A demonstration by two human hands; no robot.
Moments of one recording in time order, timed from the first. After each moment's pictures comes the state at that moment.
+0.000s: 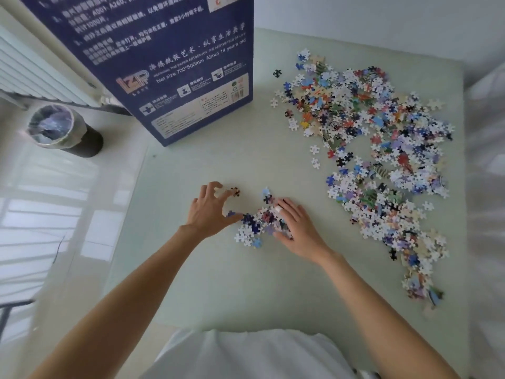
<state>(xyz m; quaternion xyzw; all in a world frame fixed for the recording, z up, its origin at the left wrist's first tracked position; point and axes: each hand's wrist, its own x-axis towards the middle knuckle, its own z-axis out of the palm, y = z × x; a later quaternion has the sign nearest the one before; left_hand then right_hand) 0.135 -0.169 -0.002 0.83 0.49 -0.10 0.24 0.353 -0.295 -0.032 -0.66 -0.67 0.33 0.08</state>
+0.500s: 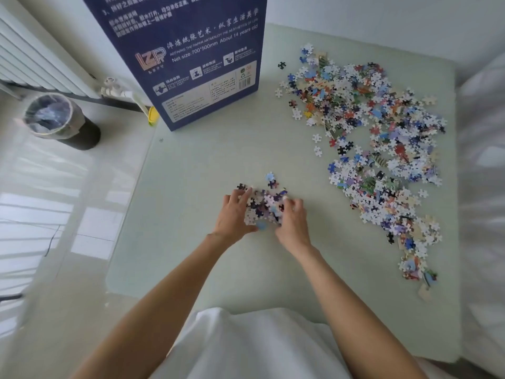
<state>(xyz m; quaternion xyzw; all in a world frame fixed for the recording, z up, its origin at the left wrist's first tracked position) 0.149 -0.232 -0.016 0.80 0.49 -0.05 0.35 0.290 -0.304 -0.005 -0.82 -0.48 0.30 0.09</state>
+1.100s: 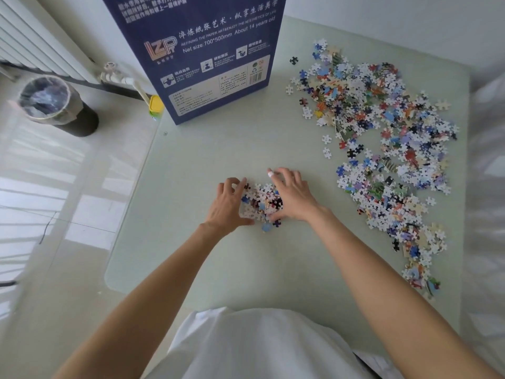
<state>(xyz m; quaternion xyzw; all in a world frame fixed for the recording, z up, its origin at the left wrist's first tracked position) 0.133 -0.204 -0.018 0.81 0.49 -0.04 0.31 0.320 -0.229 0.000 -0.66 -0.69 0.27 -0.12</state>
